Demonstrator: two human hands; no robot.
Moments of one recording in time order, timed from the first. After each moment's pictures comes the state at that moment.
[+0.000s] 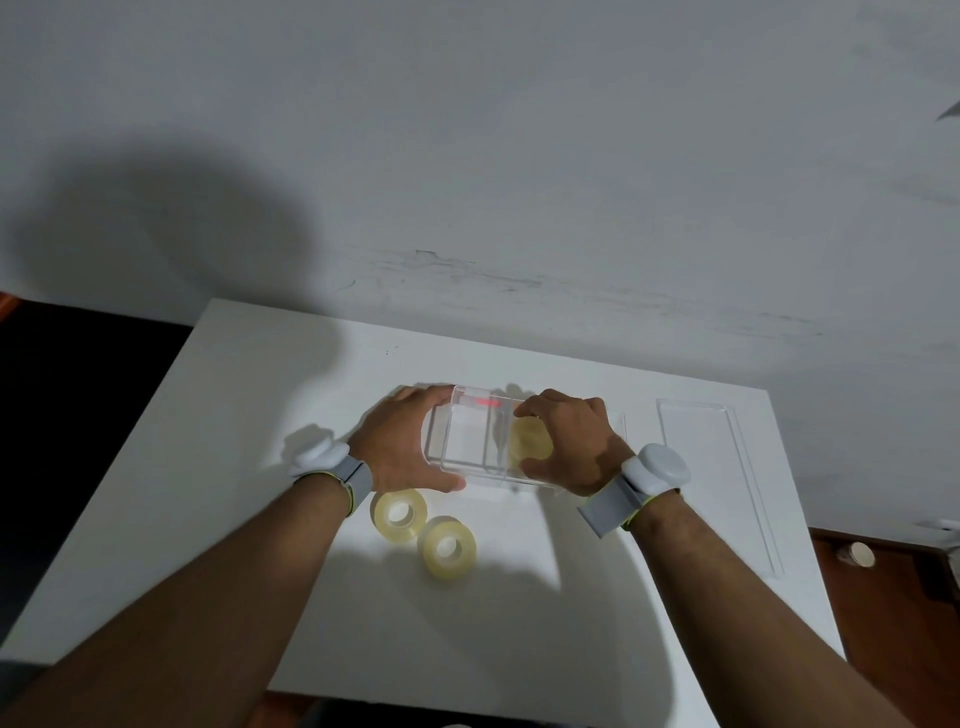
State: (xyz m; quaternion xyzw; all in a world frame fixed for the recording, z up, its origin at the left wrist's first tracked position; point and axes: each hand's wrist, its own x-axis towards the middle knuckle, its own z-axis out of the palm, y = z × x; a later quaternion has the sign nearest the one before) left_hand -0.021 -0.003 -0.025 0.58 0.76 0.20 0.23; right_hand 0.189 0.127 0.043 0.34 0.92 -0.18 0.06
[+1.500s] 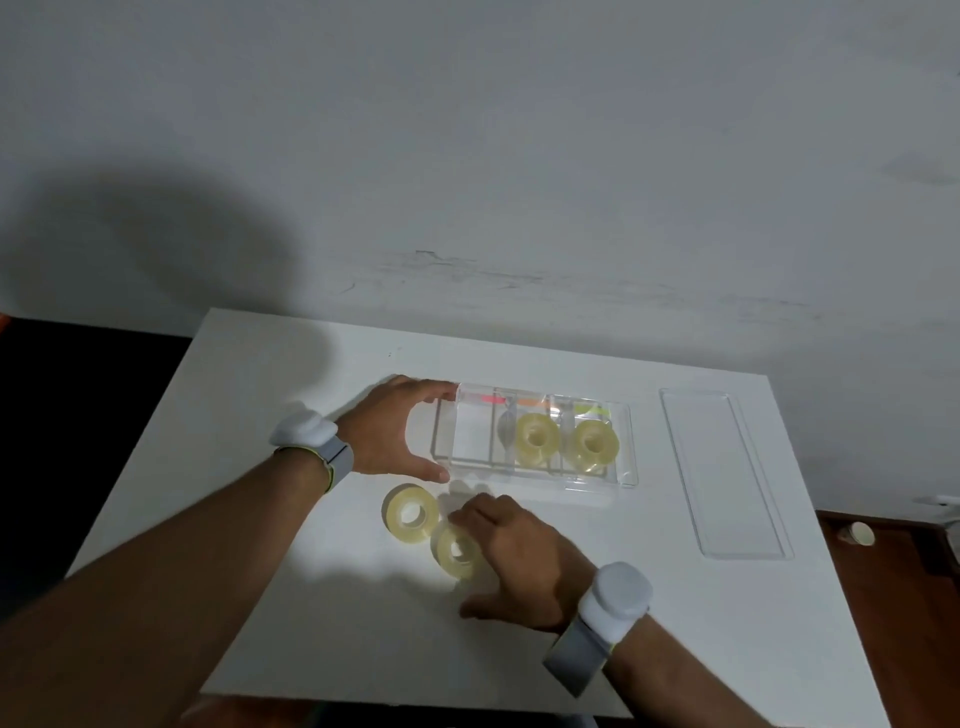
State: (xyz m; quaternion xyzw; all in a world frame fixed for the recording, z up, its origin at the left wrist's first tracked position) left_hand -0.058 -0.001 -0.019 0.64 0.69 0.20 0.27; right_hand 0.198 0.010 0.032 0.18 0.95 -0.25 0.10
